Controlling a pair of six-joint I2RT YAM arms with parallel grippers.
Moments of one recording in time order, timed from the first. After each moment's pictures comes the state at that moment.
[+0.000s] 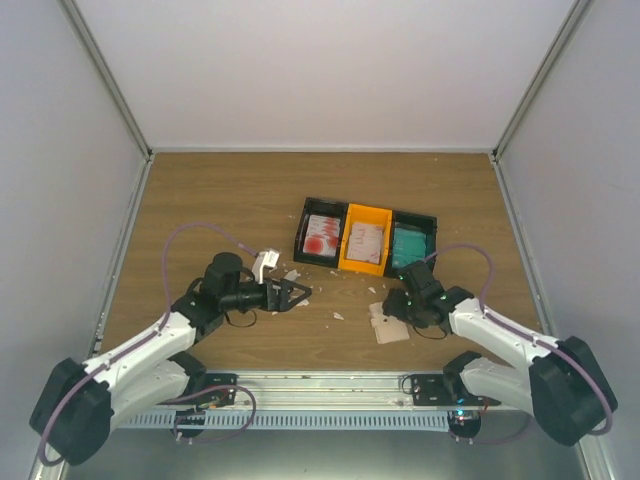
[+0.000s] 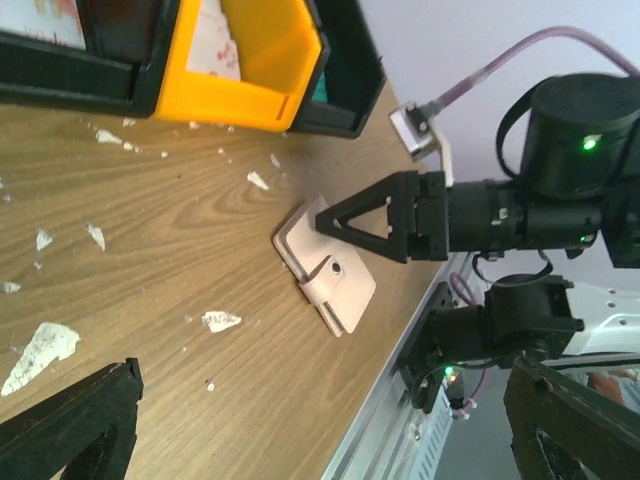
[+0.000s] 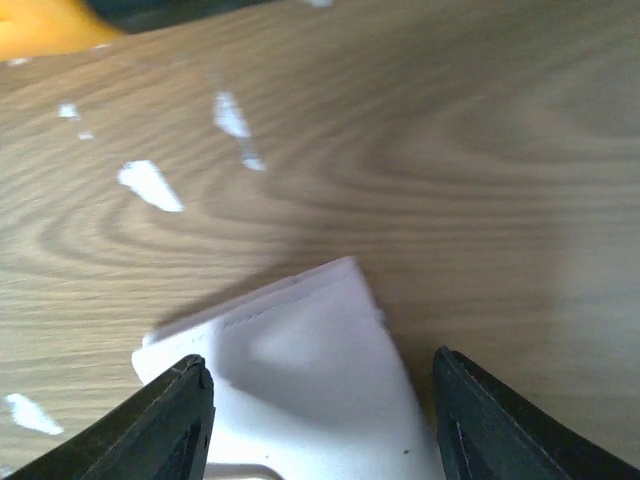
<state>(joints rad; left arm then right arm) -0.55 0.92 0.39 0.07 0.62 -0.69 0.54 1.08 0.43 -0.52 -0.01 0.84</state>
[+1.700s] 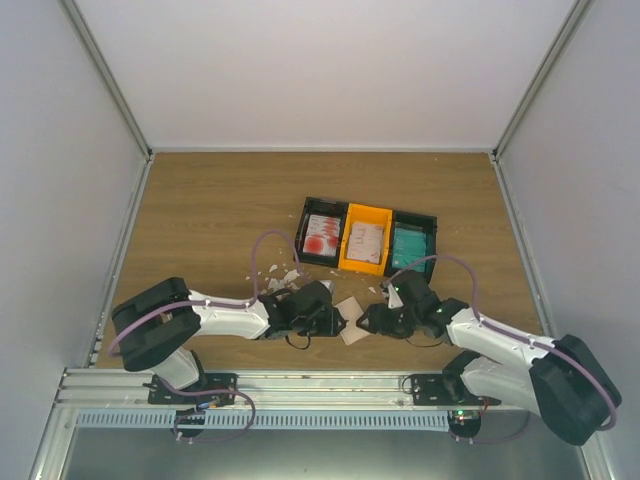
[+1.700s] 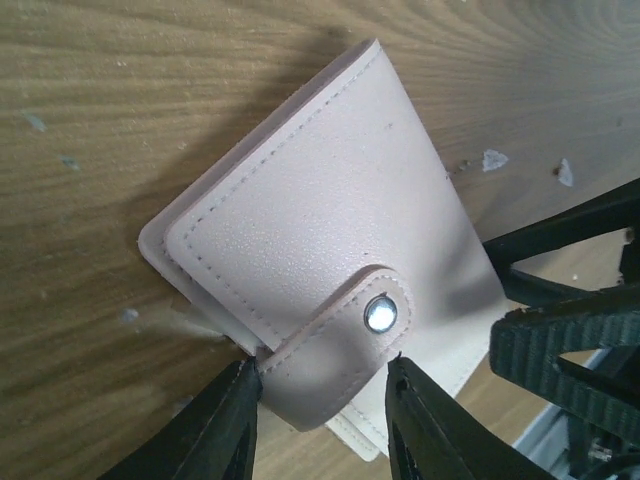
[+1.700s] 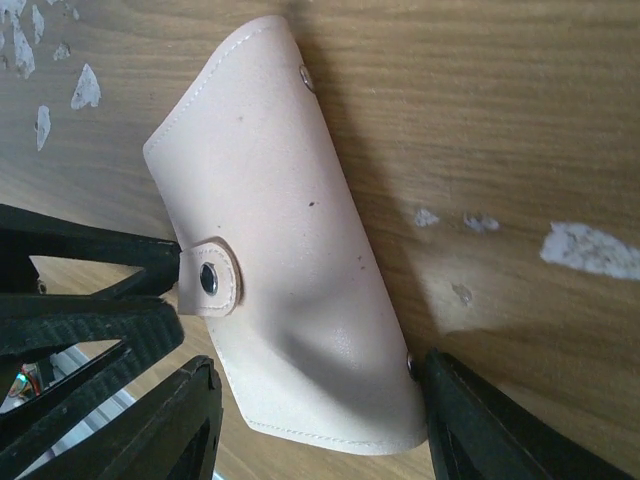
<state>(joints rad) -1.07 1.56 0.63 0.08 0.10 -1.01 0.63 1.06 0.32 -0.27 -0.42 0.78</state>
